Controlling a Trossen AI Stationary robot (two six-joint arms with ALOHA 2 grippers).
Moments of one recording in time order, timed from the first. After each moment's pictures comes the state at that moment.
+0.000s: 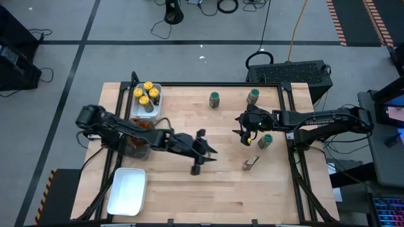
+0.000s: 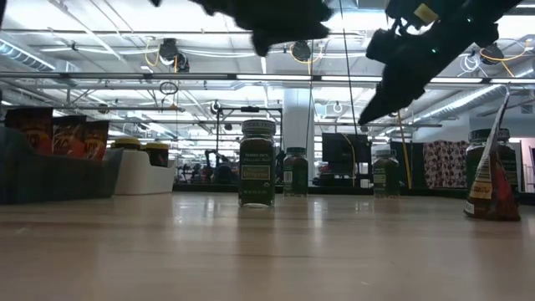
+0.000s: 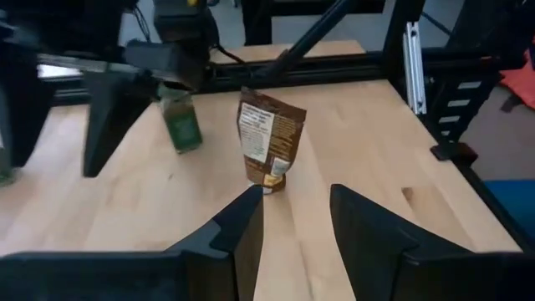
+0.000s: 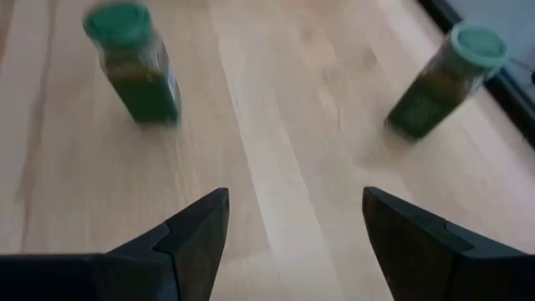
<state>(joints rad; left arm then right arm) -0.22 1.67 1.11 0.17 -0.06 -0.02 -0.10 1.10 0.64 -0.25 0.16 0.09</state>
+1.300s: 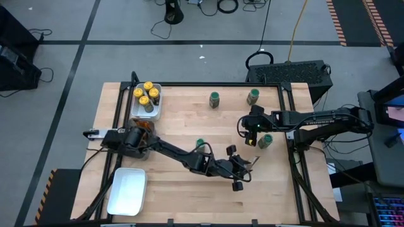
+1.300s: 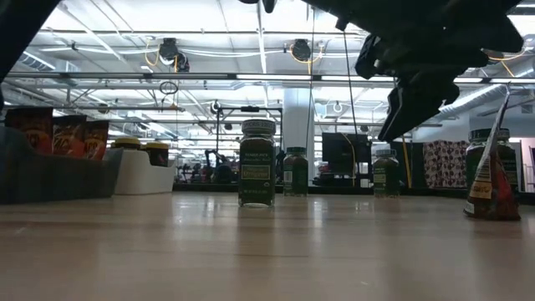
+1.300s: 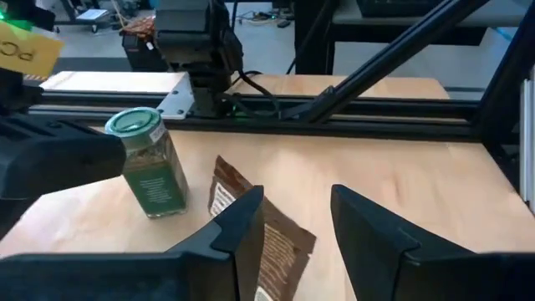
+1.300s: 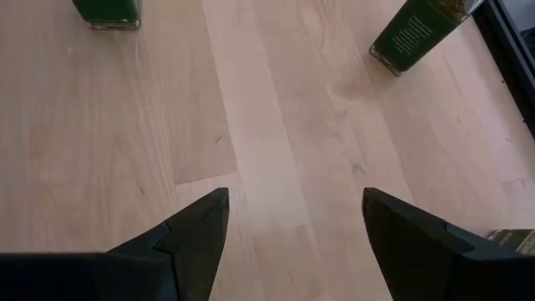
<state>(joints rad) -0.30 2.31 1.80 0.18 -0.38 -0.11 -0.10 1.10 0.64 -0.45 0.21 0.04</state>
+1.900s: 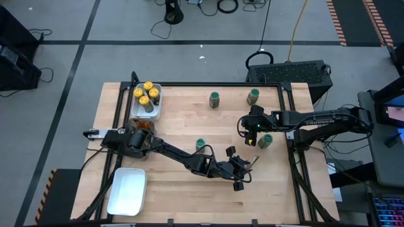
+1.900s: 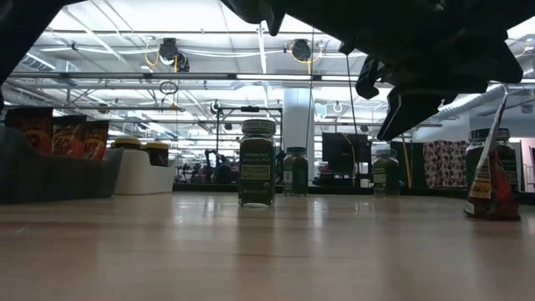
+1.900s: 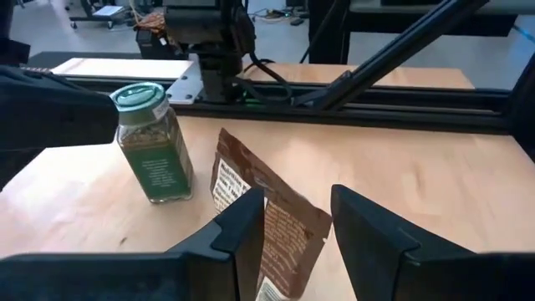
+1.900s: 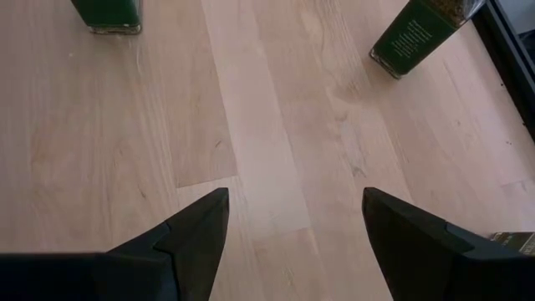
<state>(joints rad) -0.30 2.37 1.80 0.22 -0.42 -0.12 -0.10 1.10 0.64 -0.44 0.21 0.04</state>
